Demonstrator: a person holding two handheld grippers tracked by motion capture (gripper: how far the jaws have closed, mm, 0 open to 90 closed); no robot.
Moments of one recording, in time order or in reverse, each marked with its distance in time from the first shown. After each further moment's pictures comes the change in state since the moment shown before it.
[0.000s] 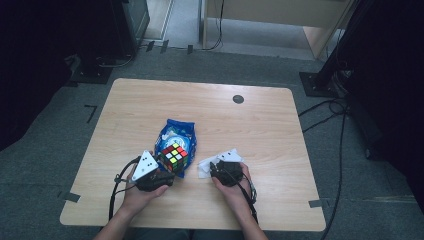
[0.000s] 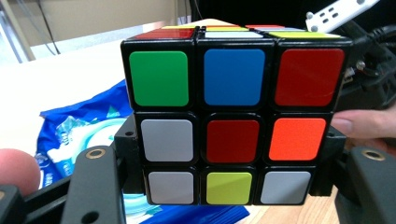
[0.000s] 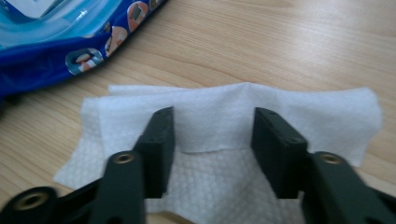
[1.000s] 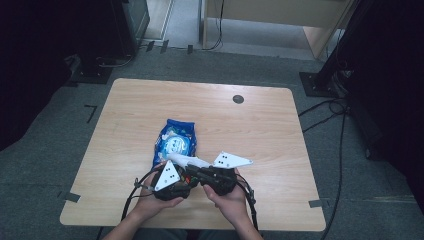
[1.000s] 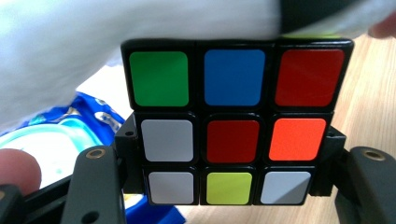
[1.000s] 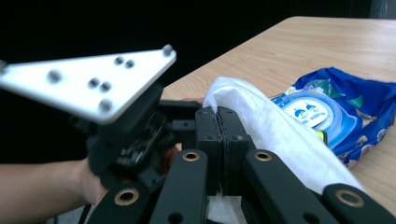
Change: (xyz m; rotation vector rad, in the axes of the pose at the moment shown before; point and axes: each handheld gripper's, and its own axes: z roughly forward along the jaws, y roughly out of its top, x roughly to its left) left arm -0.032 -0.008 0.024 0.062 -0.102 0.089; right arm 0.038 0.040 -0.083 -0.275 0.662 -0.032
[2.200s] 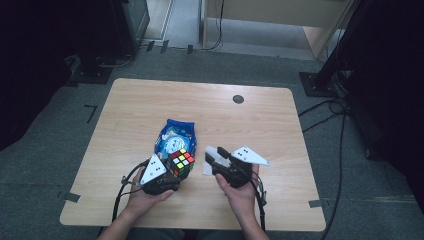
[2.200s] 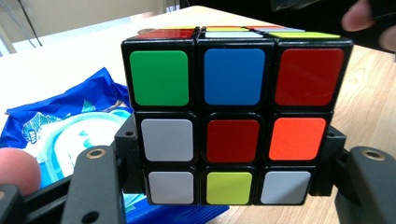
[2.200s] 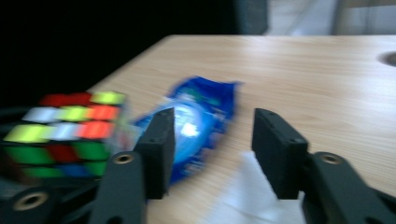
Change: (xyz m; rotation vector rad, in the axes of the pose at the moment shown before) left arm 0.019 0.000 -0.017 -0.024 0.073 -0.068; right arm -0.021 -0.001 -0.017 -0.113 -0.328 0.108
